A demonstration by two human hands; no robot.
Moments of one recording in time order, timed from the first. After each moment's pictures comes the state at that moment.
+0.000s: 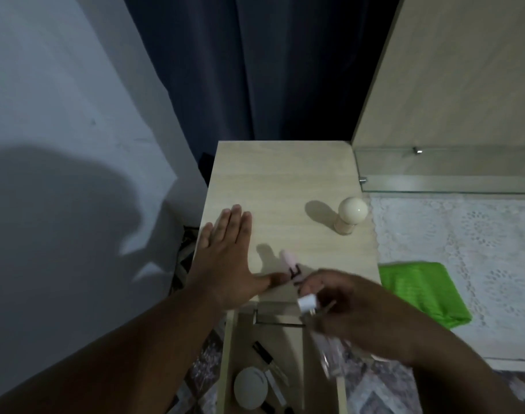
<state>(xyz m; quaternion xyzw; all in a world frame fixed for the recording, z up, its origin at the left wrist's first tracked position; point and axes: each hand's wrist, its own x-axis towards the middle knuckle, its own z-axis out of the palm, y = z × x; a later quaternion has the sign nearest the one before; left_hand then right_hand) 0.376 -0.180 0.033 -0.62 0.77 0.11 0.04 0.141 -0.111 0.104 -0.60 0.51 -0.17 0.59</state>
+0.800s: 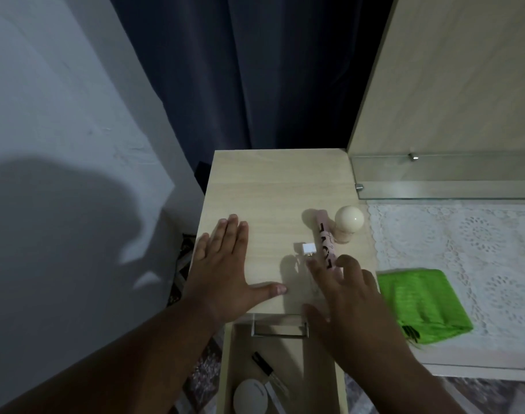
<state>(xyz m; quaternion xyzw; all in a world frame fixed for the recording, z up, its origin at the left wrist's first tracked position) 0.375 -0.179 0.032 -0.64 0.76 0.10 0.03 0.161 -0.105 0.061 -0.74 0.66 -0.11 0.08</state>
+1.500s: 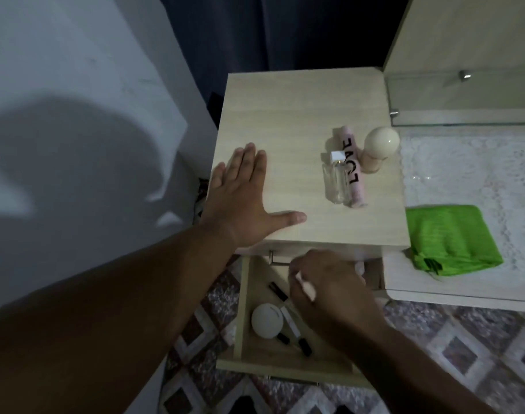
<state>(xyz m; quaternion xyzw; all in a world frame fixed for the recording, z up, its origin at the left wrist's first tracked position) 0.376 -0.179 0.029 -0.63 0.77 0.11 0.05 0.200 -0.054 0.019 -0.80 0.52 -0.22 0.21</state>
